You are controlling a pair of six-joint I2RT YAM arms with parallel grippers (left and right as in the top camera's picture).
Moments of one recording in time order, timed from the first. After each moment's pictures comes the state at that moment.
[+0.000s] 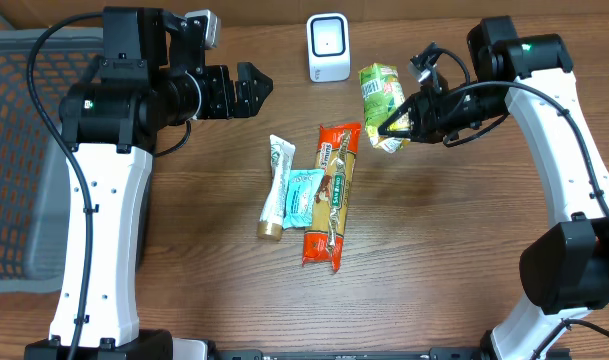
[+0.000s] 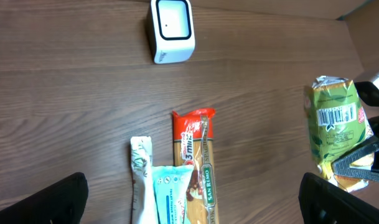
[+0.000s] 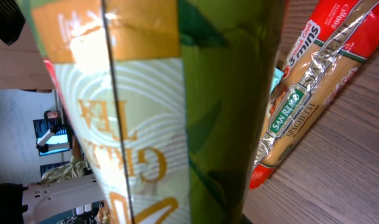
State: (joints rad) left arm -0.07 1.57 1.82 -1.10 0.41 -0.15; right arm 0.11 1.90 1.84 -1.45 -0.99 -0.12
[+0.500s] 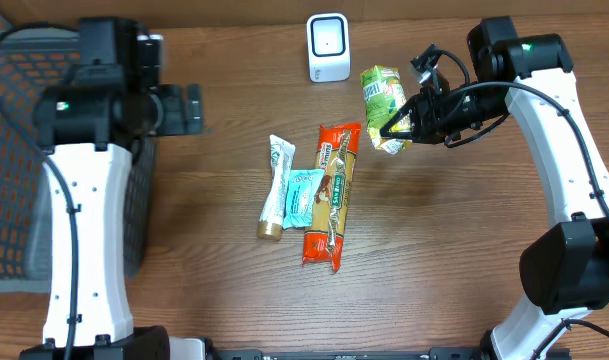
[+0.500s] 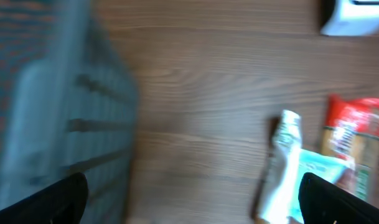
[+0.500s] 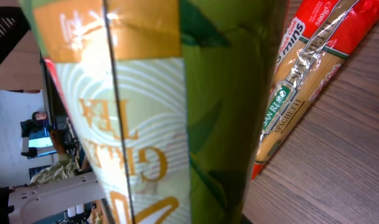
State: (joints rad) left arm 0.05 1.57 1.82 -1.26 -0.07 -0.05; right arm 0.11 1.90 1.84 -1.45 -0.95 -0.12
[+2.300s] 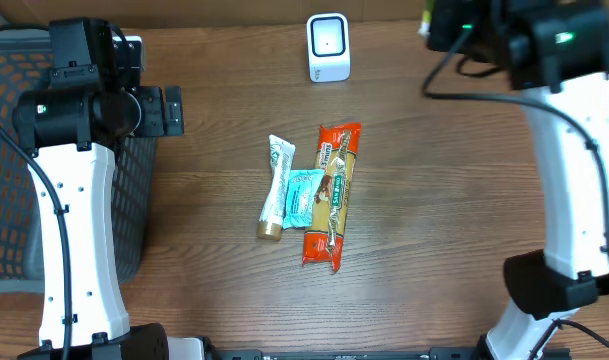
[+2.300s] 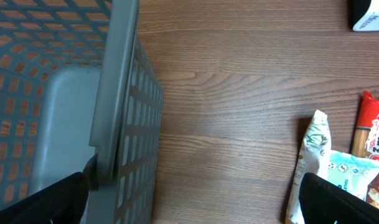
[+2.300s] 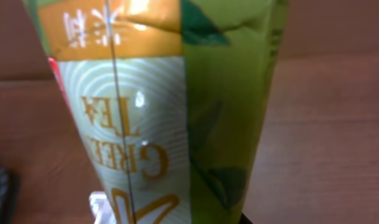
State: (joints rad) left arm 0.11 1.57 1.82 -1.25 -0.06 0.06; right arm 0.30 1.91 2.43 -1.27 0.09 0.33
